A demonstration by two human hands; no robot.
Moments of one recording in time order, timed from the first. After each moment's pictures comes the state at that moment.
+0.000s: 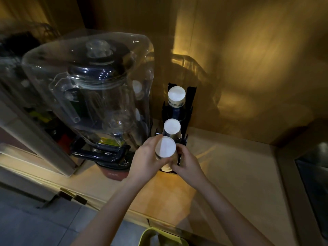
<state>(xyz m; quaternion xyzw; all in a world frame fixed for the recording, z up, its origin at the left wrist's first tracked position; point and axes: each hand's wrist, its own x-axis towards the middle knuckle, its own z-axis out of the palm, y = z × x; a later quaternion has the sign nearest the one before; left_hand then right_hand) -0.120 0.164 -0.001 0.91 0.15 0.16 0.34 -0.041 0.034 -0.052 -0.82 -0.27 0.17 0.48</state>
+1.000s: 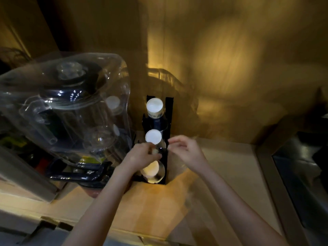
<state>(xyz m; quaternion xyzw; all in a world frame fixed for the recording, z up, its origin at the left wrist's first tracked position) -0.059 0.170 0.015 0.95 0.13 -0.07 0.29 -0.013 0.007 0.029 -0.80 -0.21 0.15 0.54</state>
